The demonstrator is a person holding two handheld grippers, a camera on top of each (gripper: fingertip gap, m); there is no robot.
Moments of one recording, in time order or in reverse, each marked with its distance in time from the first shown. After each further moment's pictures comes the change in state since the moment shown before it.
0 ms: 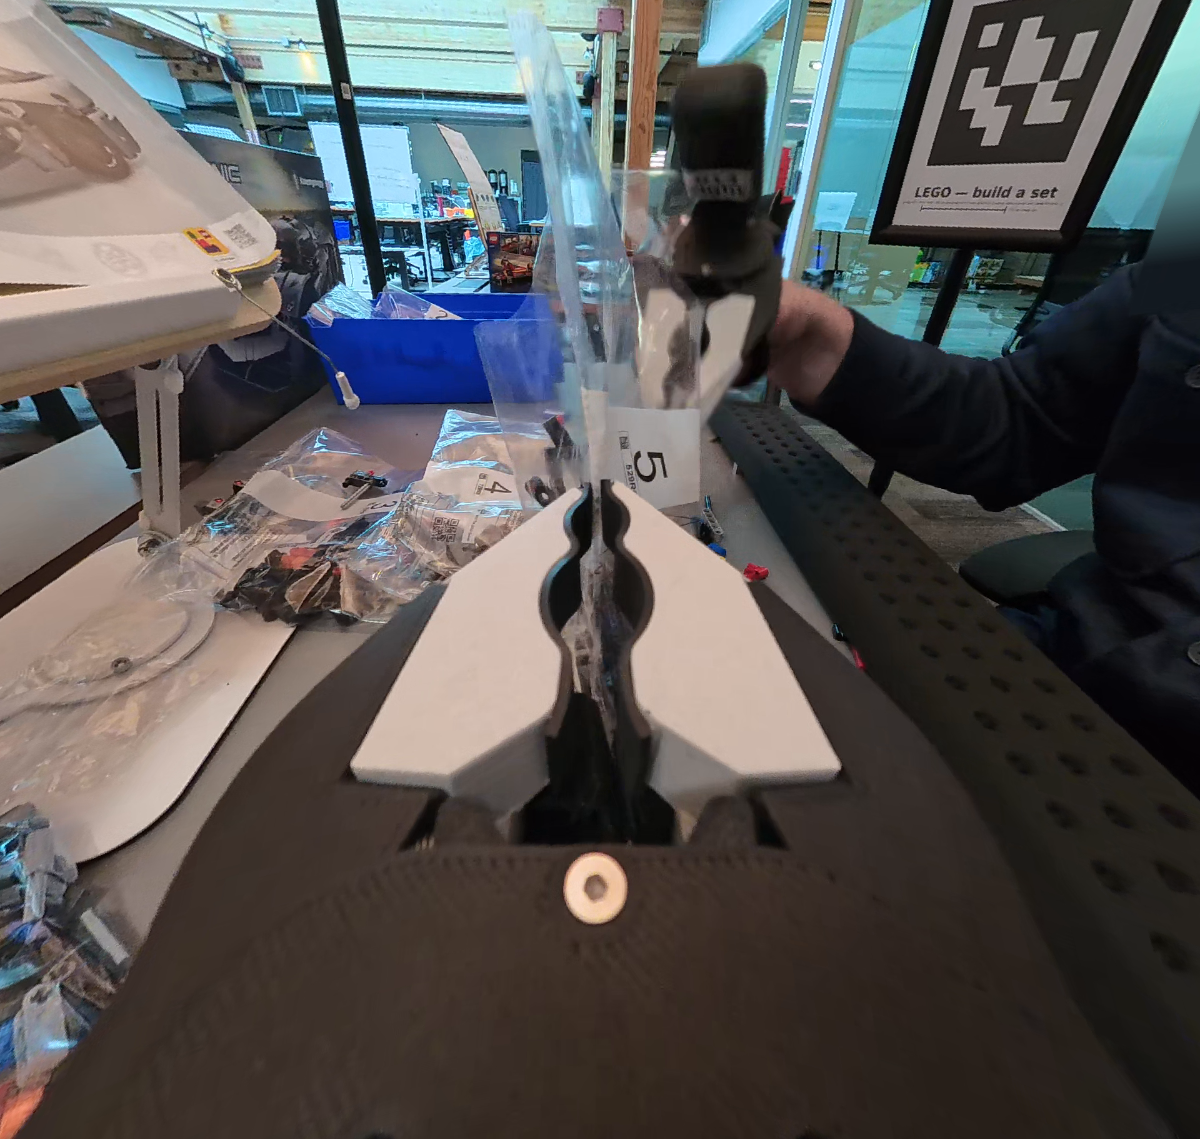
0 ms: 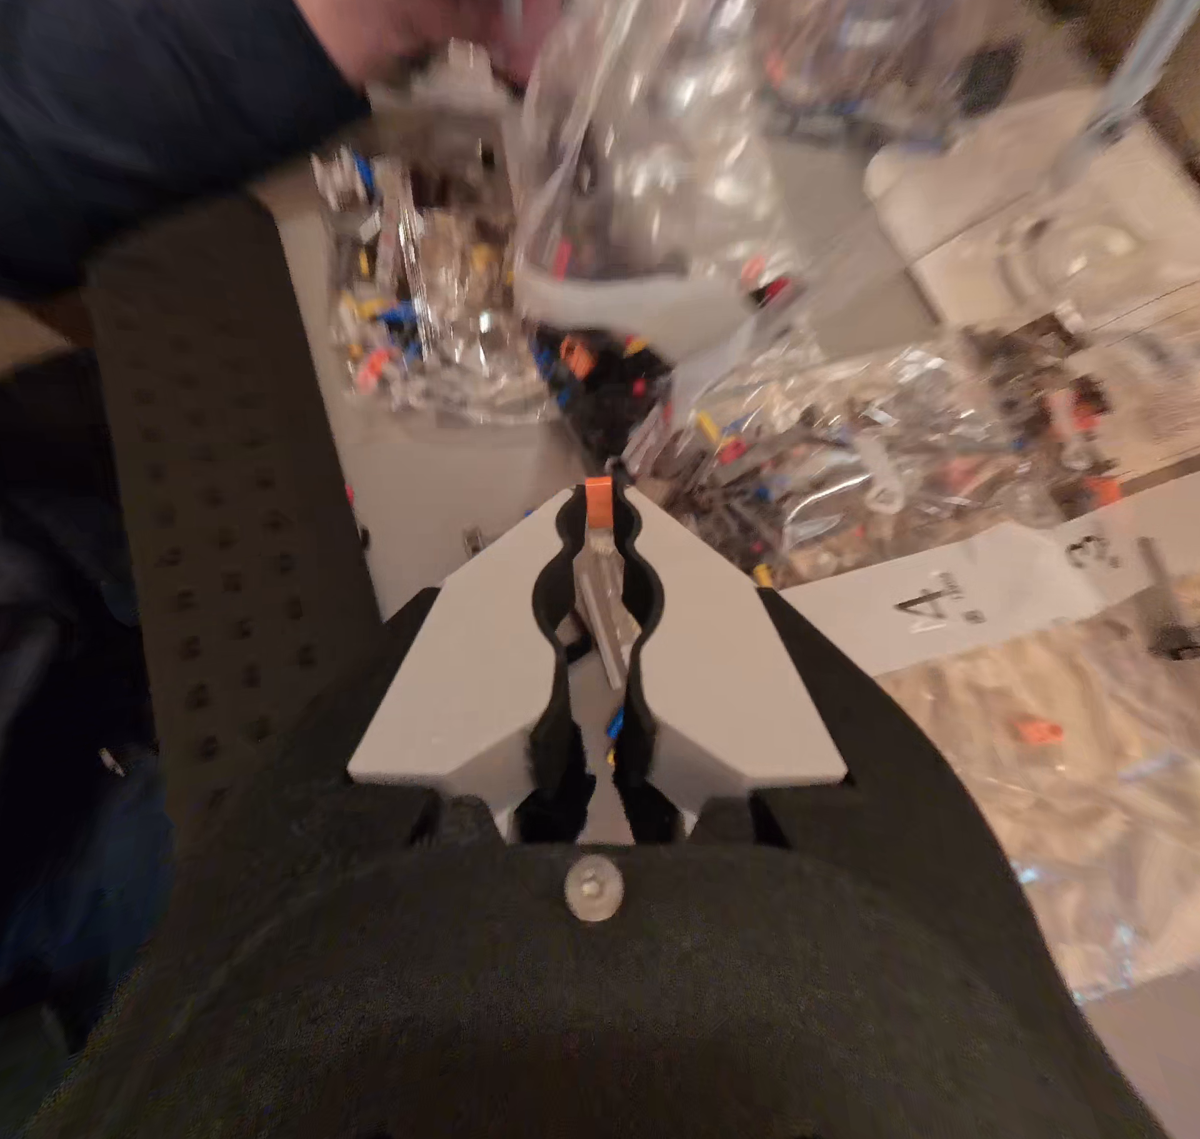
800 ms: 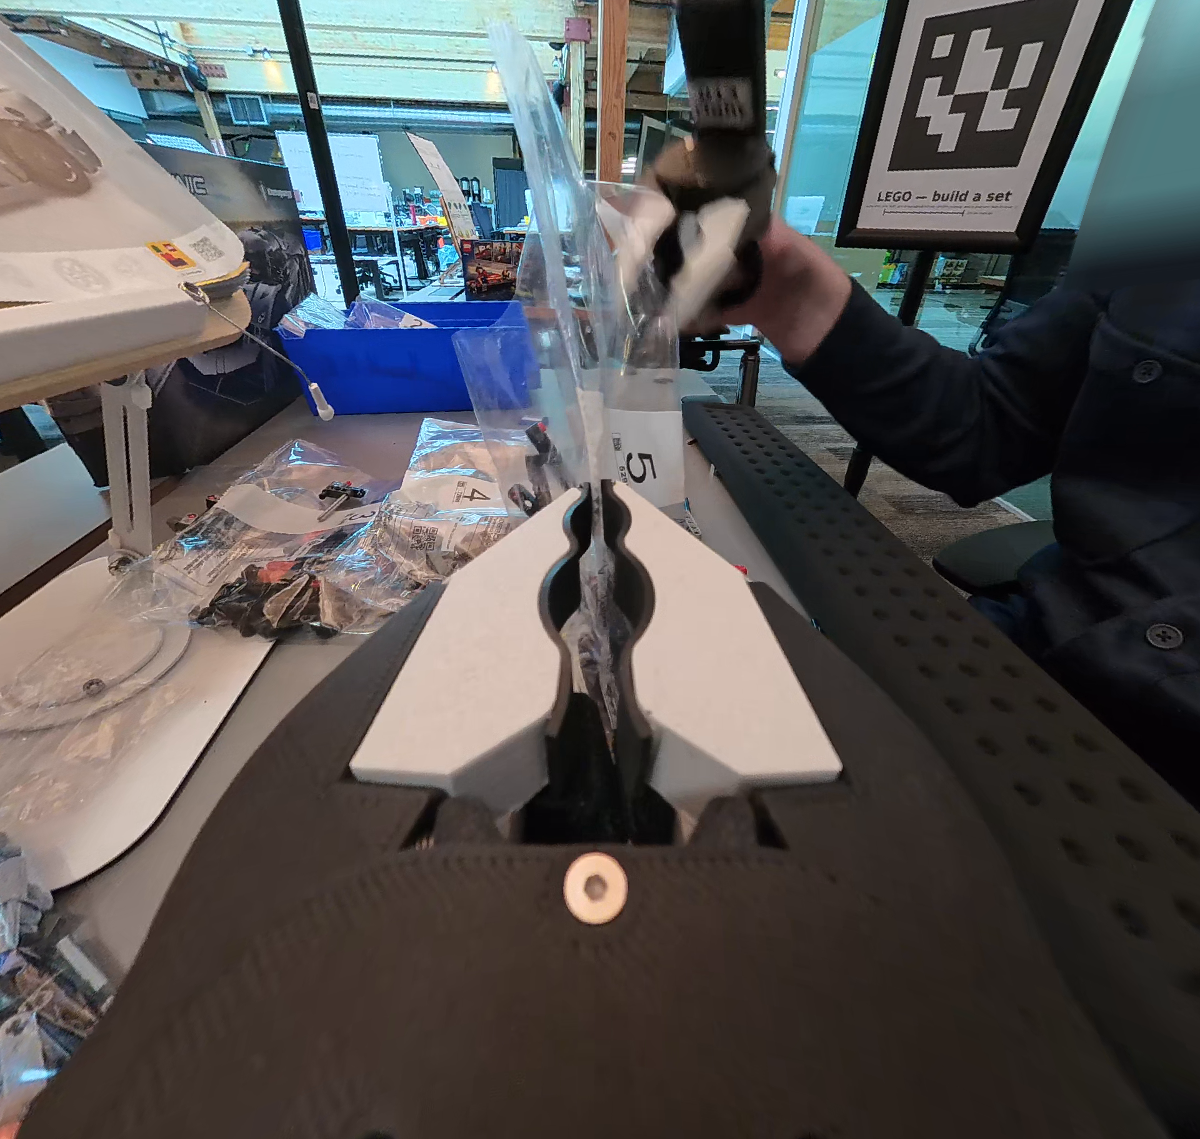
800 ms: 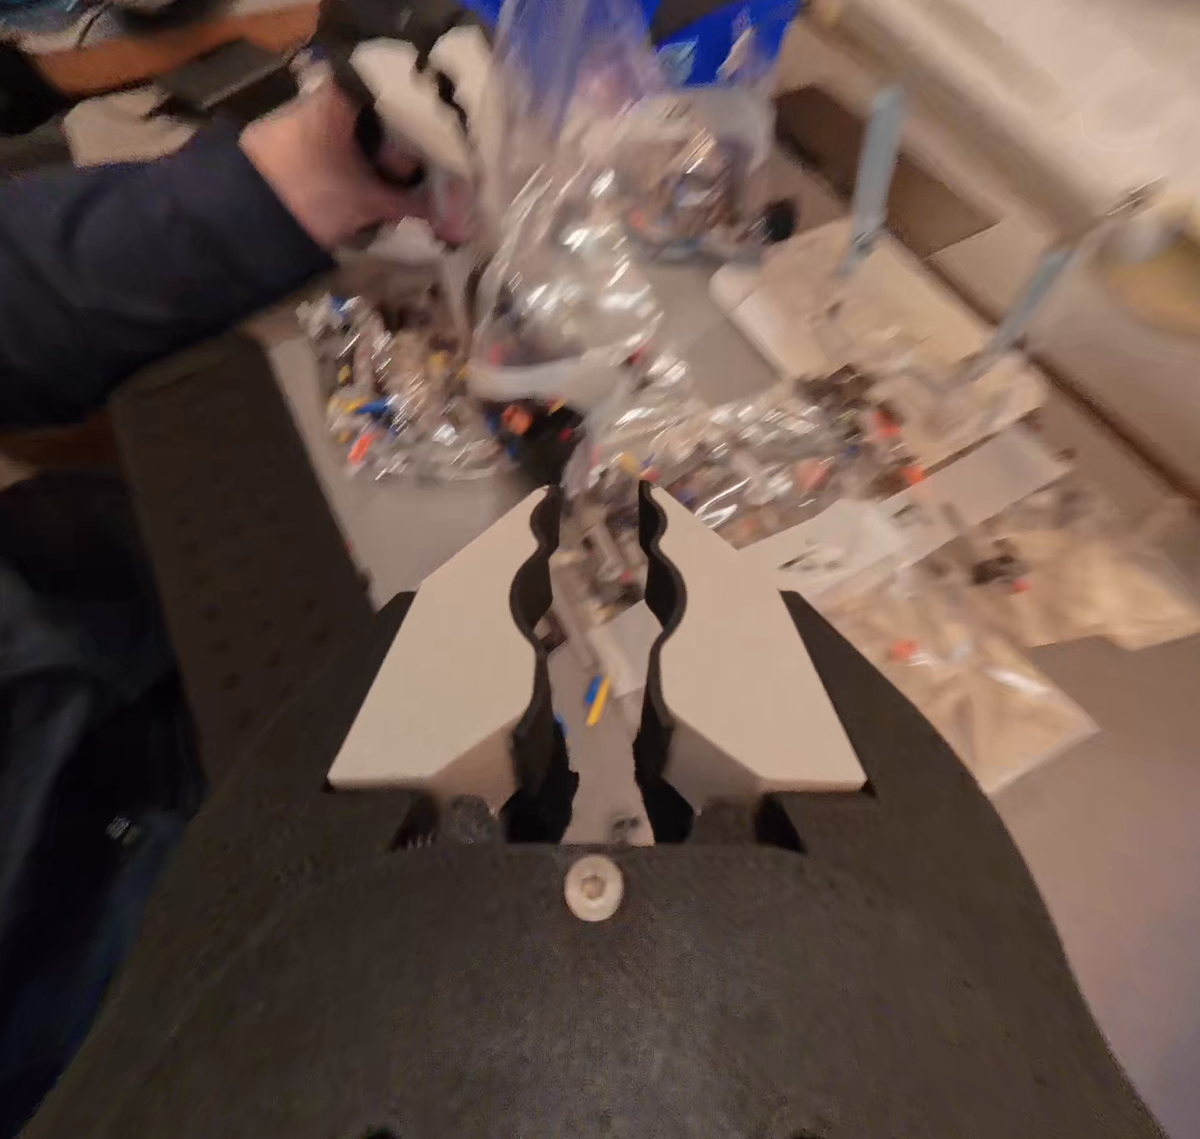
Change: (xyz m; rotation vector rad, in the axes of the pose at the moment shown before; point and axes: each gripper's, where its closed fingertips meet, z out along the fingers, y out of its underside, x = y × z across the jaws) left arm 0.008 -0.003 -0.002 0.009 0.043 0.009; right arm 0.010 -0.023 -0.065 0.135 0.145 0.052
